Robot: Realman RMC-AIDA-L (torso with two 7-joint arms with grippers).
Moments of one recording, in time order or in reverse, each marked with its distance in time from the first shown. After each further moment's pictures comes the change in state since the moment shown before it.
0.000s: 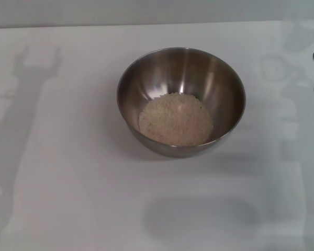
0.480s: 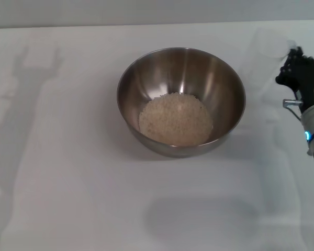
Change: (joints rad) left arm 0.006 0.001 0.002 -0.003 0.000 0.022 0.000; right arm 0.038 -0.003 0.035 -0.009 0.009 0.336 0.125
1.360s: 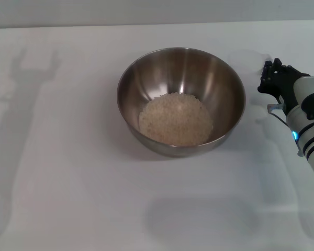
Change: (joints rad) left arm 0.035 0.000 0.004 -0.045 0.001 0.029 0.000; right arm 0.073 -0.002 0.003 -0.064 -0.012 0.177 0.031
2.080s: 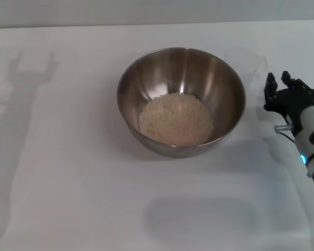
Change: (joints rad) left arm 0.028 0.000 0.000 -0.029 0.001 0.010 0.000; right arm -0.094 0.001 -0.079 0.002 -0.057 -0.117 0.002
